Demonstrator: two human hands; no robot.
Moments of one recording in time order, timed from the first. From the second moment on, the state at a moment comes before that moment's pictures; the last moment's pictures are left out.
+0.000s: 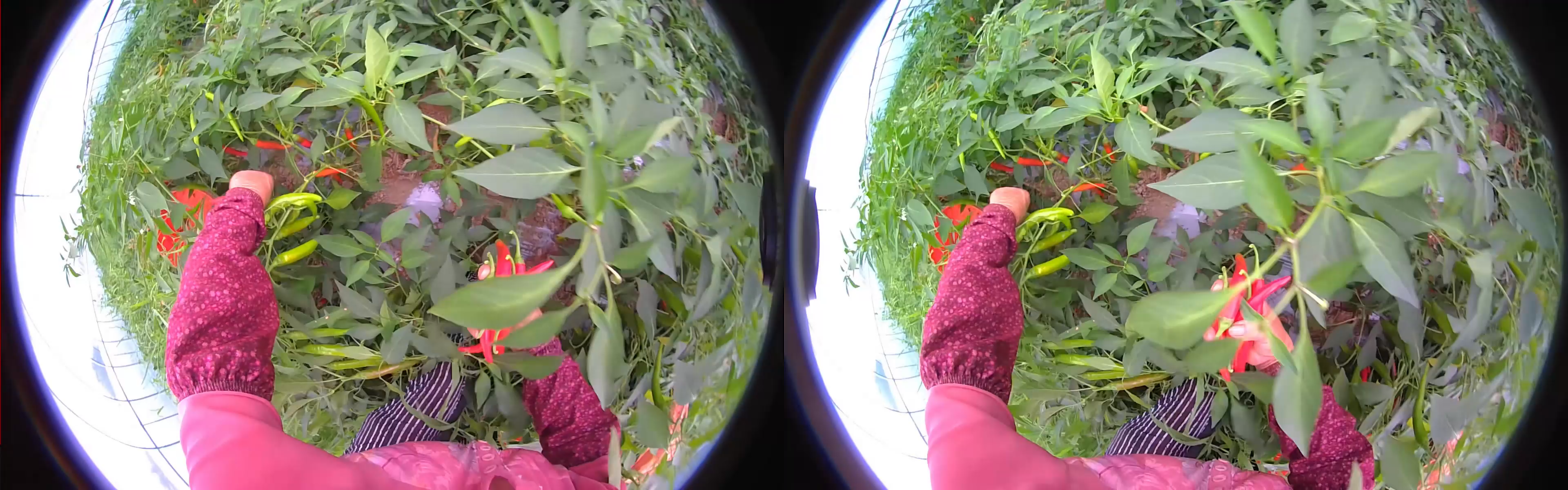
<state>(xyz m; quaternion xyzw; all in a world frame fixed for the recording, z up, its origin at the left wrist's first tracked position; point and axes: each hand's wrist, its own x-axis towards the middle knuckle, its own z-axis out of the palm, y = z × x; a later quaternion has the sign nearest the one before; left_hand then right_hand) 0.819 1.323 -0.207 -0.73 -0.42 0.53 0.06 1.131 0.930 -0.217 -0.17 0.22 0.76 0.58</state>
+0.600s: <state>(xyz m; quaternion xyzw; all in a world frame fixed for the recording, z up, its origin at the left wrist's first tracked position) 1.094 1.087 -0.001 -0.62 -0.34 0.18 -0.68 1.193 0.831 -0.106 -0.21 0.12 0.64 0.73</state>
